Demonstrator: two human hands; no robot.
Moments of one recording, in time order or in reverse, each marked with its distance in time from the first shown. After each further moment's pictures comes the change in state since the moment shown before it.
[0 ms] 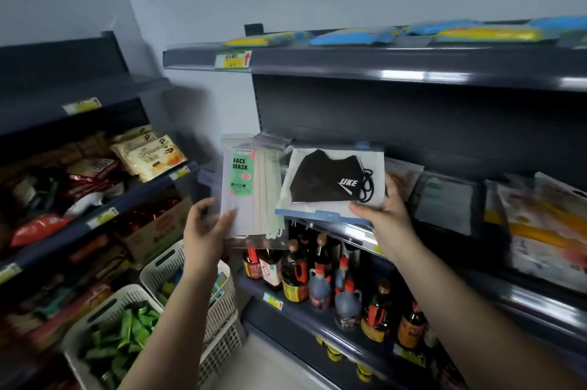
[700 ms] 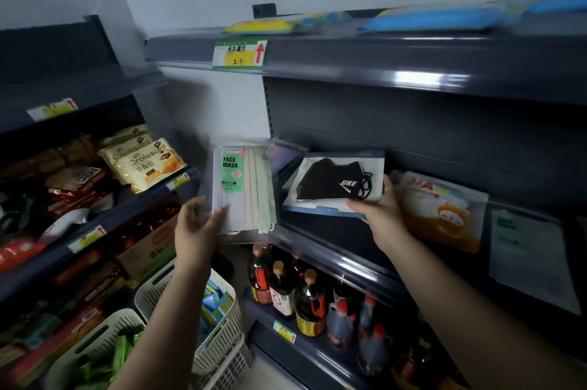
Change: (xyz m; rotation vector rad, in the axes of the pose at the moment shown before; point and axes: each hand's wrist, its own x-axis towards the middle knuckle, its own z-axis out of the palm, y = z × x) left_hand 0.150 -0.036 0.022 -0.019 0.050 -0.097; right_hand 0.166 0.069 0.055 -0.130 0.137 0.144
